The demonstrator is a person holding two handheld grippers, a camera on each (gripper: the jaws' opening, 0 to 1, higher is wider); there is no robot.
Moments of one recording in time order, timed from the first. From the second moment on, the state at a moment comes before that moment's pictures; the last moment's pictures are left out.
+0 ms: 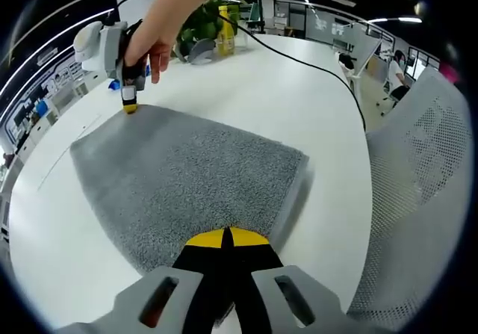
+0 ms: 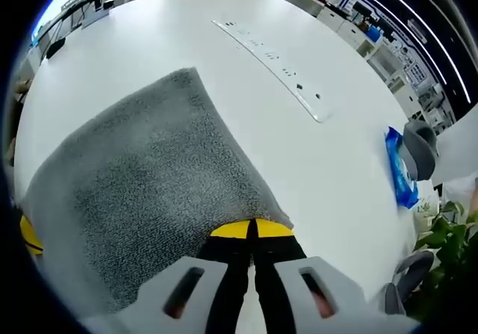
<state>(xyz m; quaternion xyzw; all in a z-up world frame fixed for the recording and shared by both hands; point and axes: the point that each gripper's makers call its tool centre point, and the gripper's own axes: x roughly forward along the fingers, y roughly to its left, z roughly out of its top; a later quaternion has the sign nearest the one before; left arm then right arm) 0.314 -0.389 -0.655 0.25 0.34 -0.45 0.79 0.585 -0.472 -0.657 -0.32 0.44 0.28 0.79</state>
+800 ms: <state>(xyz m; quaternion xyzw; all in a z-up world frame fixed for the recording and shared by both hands) 0.314 -0.388 -0.655 0.25 0.33 -0.46 0.79 0.448 -0.460 -0.573 -0.16 0.37 0.32 0.86</state>
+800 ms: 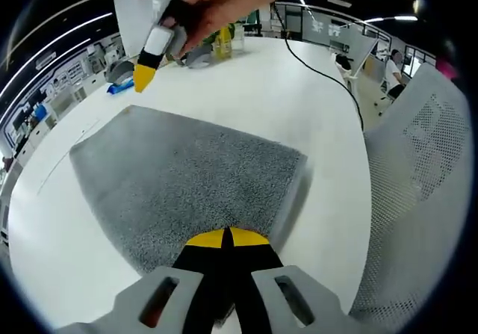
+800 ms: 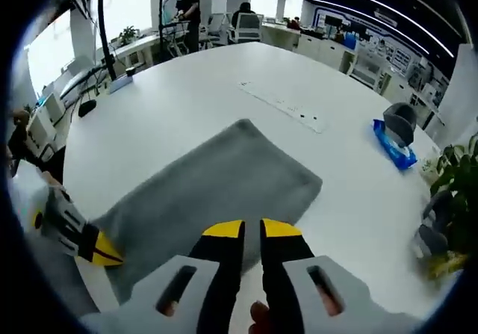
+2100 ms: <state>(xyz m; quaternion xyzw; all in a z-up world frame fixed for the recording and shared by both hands) 0.297 -0.384 -0.635 0.21 0.32 -0.51 0.77 0.272 -0.440 -0.645 -0.29 0.41 0.45 0.74</state>
